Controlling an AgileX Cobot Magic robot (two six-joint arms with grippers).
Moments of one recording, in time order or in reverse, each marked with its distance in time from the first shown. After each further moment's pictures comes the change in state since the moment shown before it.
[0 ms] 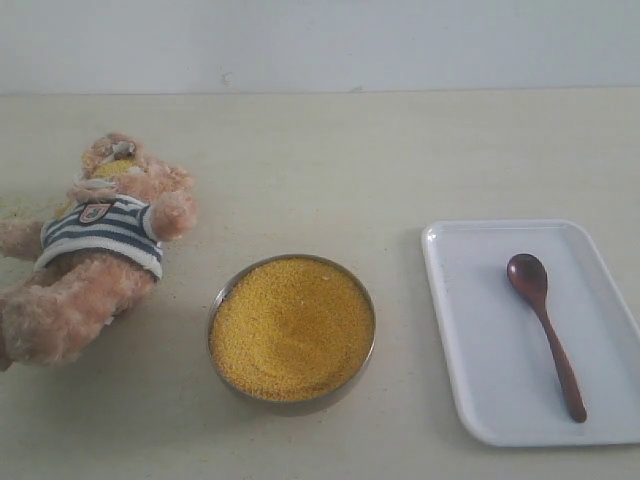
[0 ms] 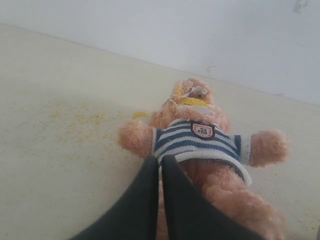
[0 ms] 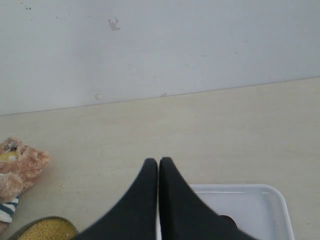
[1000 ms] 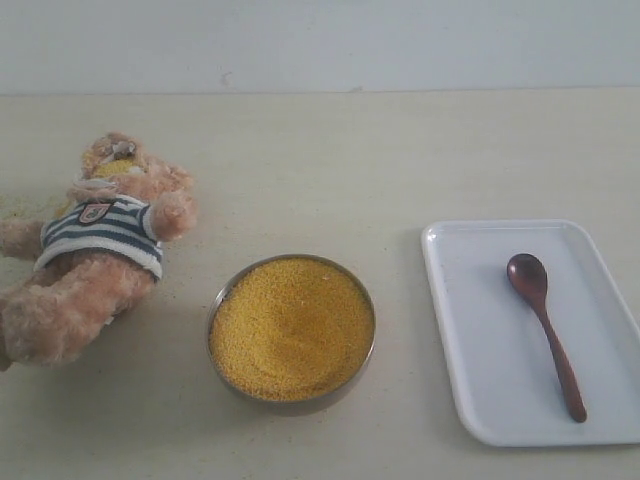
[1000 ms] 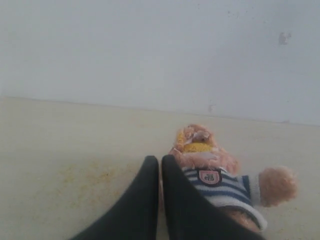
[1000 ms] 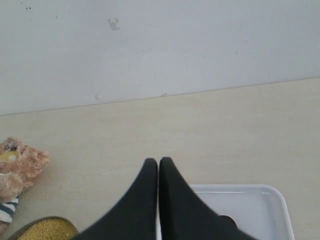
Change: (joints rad) left arm 0.000 0.031 -0.017 0.170 -0.171 -0.014; right arm 0.000 0.000 0.000 0.000 0.000 0.000
